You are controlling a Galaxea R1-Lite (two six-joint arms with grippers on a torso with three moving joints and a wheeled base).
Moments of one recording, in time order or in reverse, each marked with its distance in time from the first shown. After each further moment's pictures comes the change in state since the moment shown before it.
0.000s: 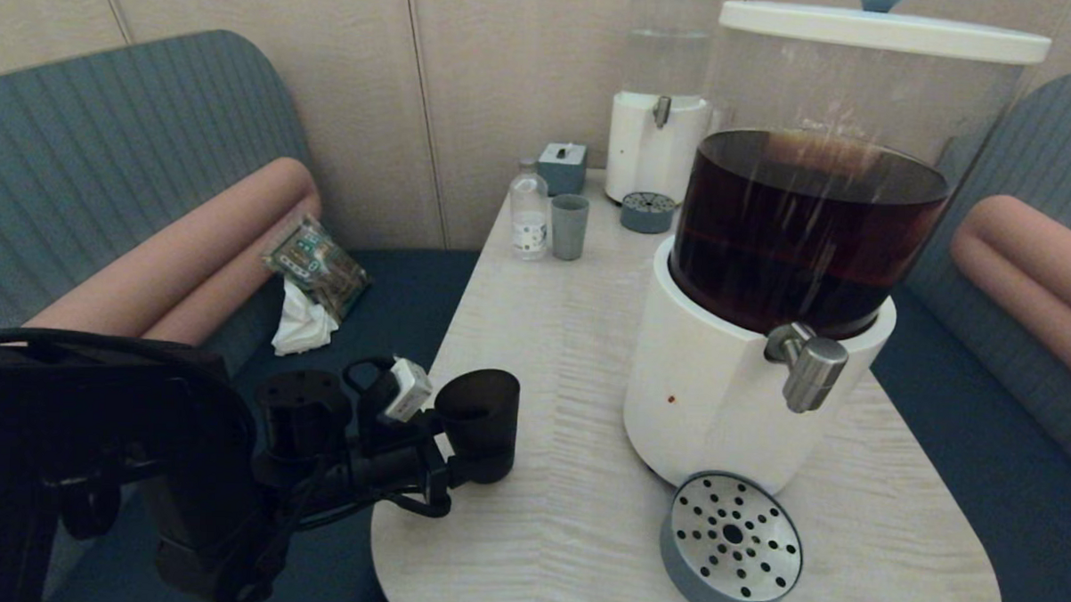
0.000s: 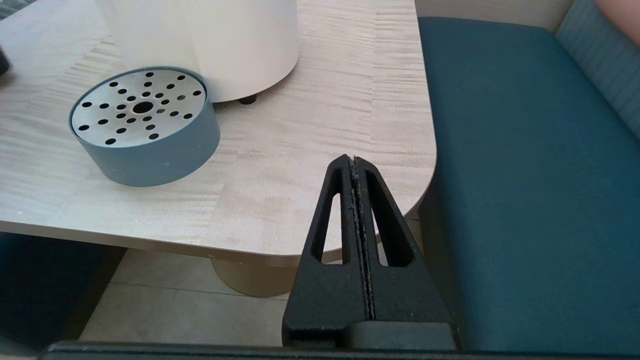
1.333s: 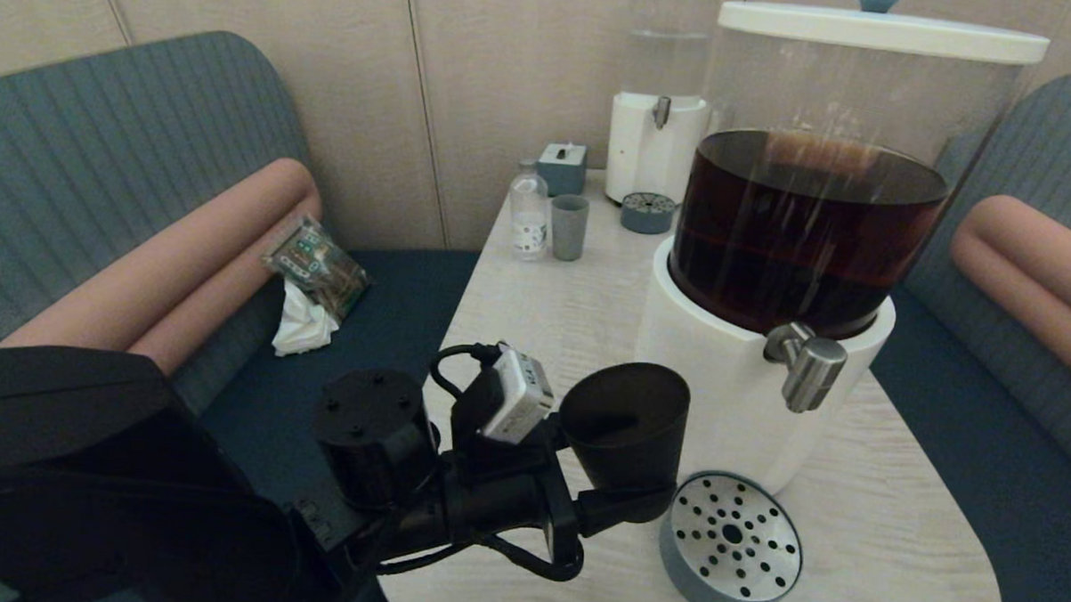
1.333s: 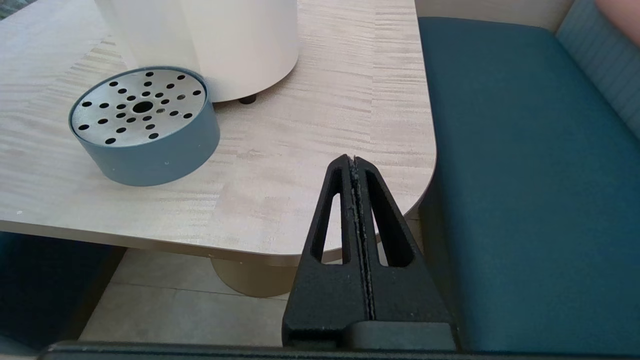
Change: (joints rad) left arm -0.429 -0.181 -0.061 0.000 0.153 -0.129; right arm 0.000 0.000 0.000 0.000 0.000 -0.001
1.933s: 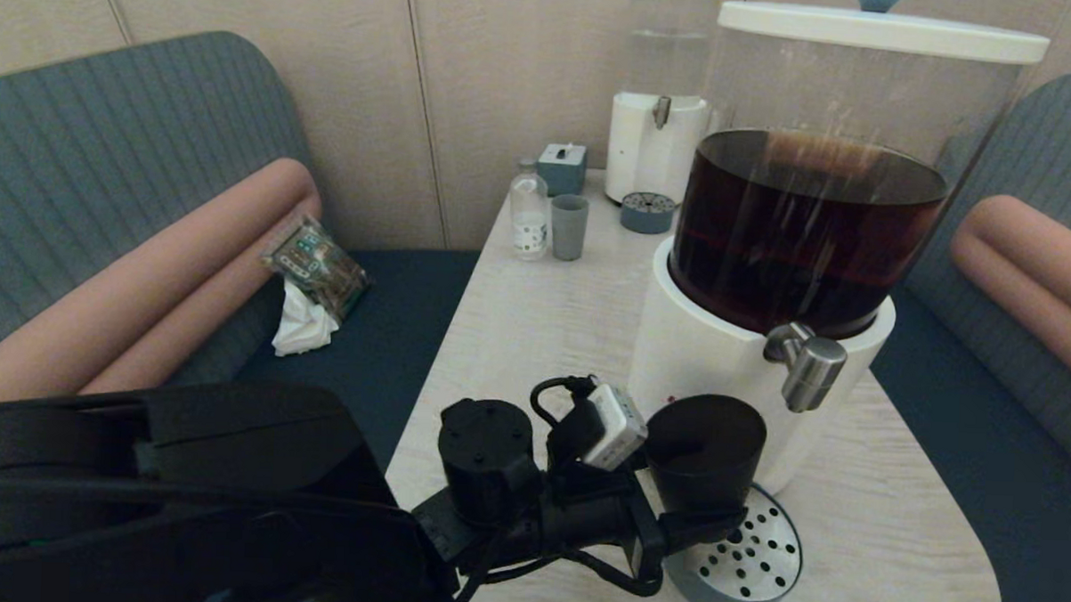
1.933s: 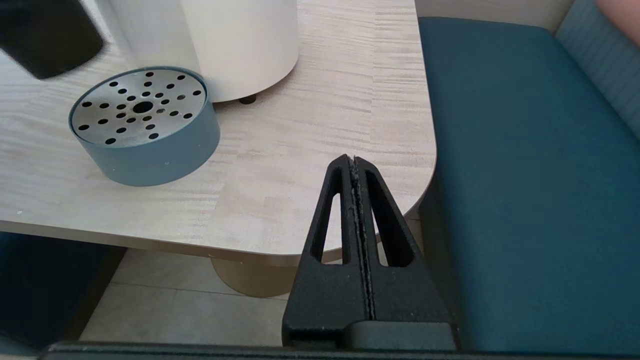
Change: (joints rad) left arm -0.104 0.200 -0.199 0.000 0.068 0.000; right arm 0.000 0.000 0.000 0.000 0.000 0.001
